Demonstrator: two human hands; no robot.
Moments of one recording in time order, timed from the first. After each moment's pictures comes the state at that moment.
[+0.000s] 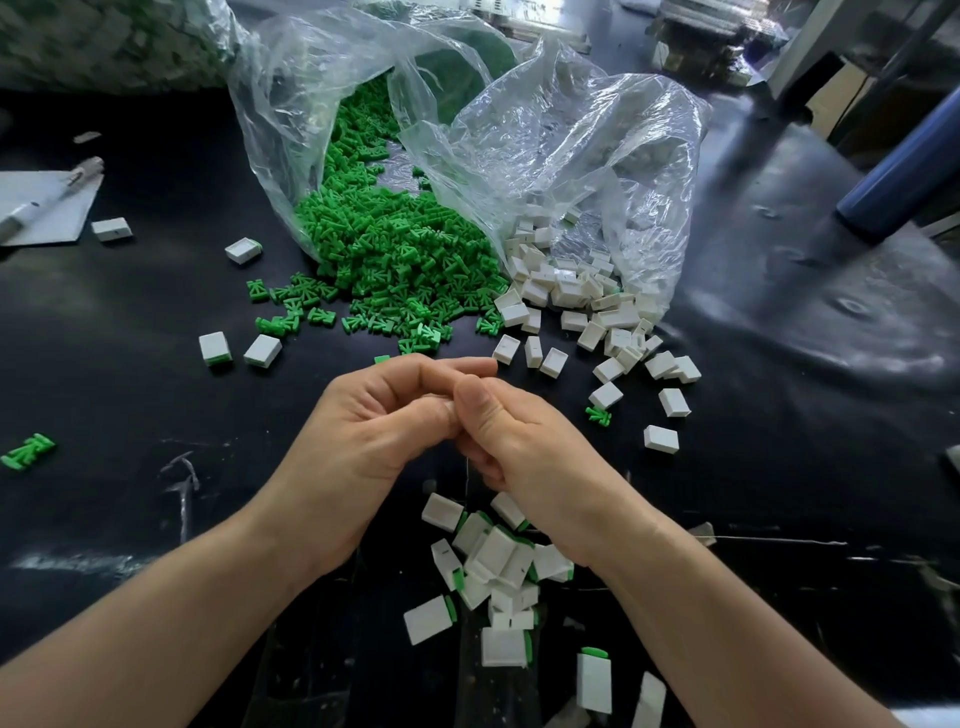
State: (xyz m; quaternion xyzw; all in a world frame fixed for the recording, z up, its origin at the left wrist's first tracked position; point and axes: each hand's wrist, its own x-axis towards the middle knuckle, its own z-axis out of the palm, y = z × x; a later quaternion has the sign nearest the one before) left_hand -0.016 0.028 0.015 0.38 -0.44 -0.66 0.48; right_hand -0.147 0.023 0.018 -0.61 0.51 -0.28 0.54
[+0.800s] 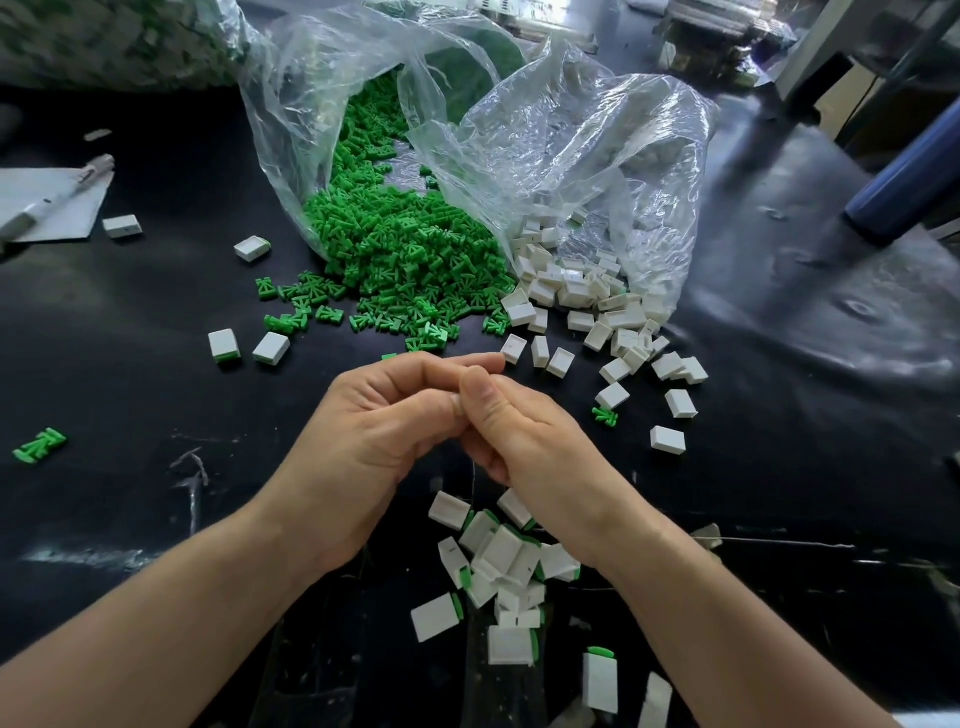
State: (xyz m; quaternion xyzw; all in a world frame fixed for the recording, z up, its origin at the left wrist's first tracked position) left_hand -0.014 0.028 0.018 0.36 -0.41 -0.68 0.49; right_hand -0.148 0.023 0.016 -0.63 0.50 -0.30 0.52
